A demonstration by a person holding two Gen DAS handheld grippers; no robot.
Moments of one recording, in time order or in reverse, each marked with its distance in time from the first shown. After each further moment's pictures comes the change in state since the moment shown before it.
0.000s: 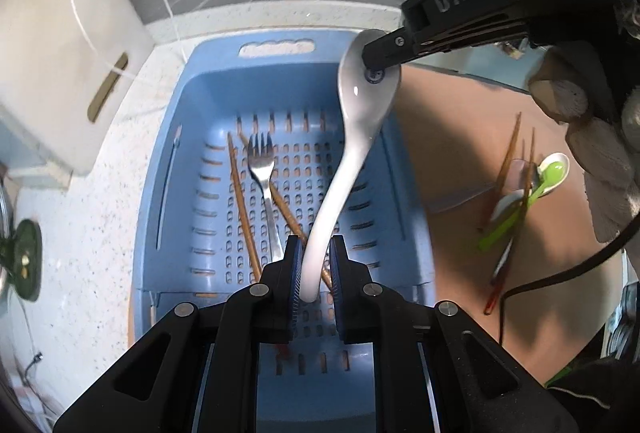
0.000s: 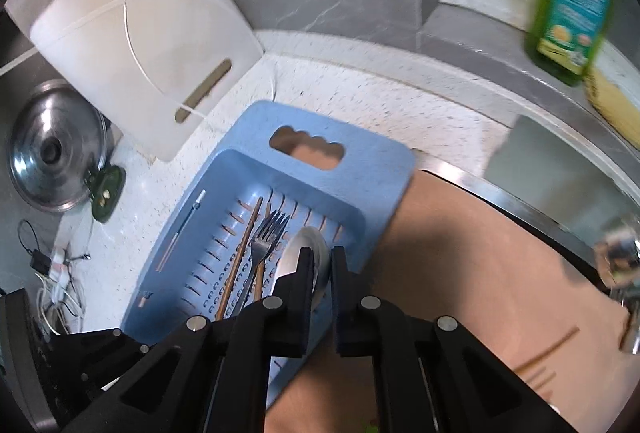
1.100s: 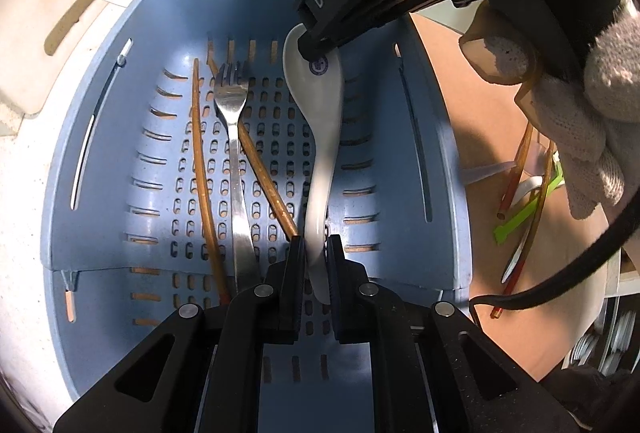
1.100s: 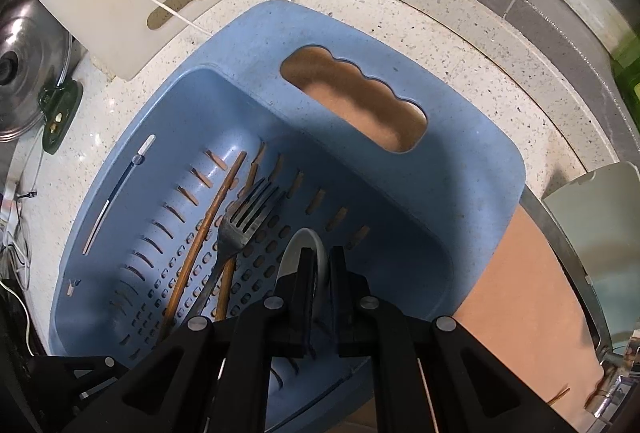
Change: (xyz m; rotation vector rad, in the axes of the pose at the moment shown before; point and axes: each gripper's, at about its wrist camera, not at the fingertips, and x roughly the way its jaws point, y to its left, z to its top) left arm 0.062 0.012 -0.017 -0.087 0.147 -0.102; right arm 0.092 0.029 0.014 -0.179 0.214 -0.092
